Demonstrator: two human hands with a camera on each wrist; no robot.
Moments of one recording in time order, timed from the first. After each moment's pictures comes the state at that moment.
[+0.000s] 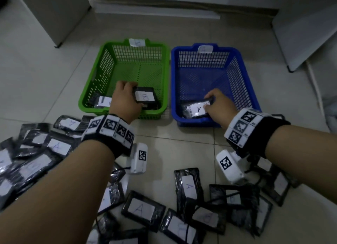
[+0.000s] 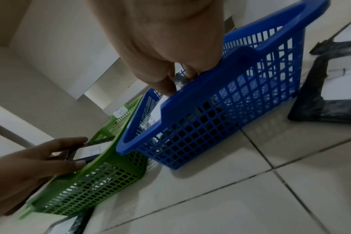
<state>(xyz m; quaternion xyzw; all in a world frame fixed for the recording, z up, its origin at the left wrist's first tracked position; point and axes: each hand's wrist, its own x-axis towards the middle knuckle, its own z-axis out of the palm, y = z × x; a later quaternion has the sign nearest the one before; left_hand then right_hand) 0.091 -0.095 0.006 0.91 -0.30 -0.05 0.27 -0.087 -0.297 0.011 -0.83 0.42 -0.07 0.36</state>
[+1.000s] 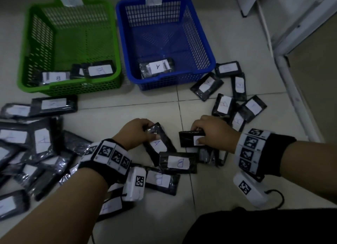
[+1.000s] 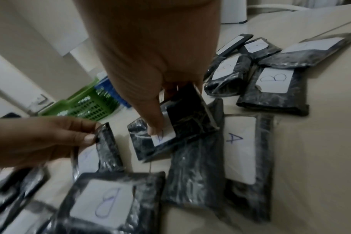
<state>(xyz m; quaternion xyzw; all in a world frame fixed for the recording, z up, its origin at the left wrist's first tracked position) -0.071 -0.081 -0.040 0.80 -0.37 -0.42 0.20 -0.276 -0.235 -0.016 -0.91 0.28 0.21 0.25</state>
